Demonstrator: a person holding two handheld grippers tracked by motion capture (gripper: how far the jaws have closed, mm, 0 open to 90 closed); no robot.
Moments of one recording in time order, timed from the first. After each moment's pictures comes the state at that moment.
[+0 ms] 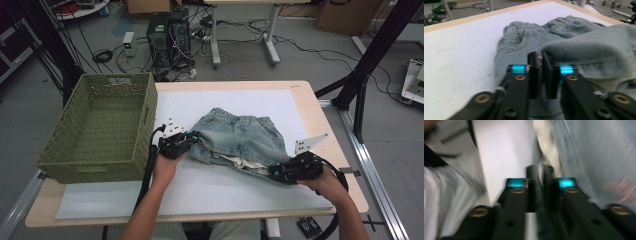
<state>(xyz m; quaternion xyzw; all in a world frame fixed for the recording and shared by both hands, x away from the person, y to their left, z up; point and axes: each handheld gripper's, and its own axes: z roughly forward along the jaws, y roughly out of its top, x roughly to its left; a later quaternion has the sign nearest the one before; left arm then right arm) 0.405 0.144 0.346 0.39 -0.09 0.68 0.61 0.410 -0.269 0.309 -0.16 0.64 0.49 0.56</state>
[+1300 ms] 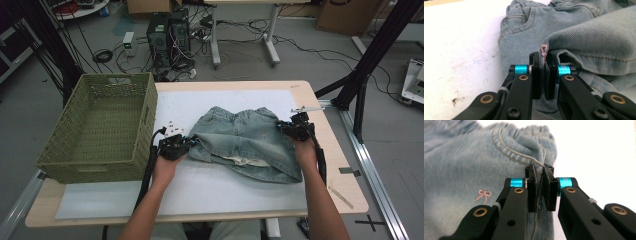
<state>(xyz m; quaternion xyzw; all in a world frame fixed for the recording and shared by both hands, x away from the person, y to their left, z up) 0.420 0.150 0.355 0.41 -0.03 0.68 0.61 0.417 -0.268 0.415 0.09 0.40 0.63 0.66</state>
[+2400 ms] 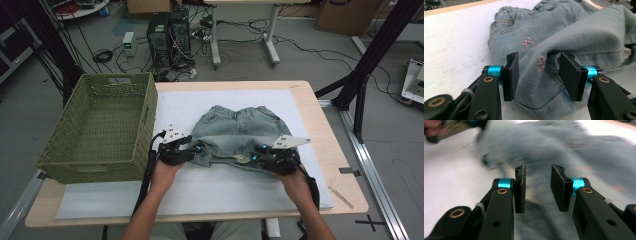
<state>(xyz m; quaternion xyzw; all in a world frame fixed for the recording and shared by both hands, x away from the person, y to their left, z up) 0.413 0.147 0.331 0.41 -0.07 0.68 0.61 0.410 -0.198 0.305 -0.10 0.47 0.55 0.68</state>
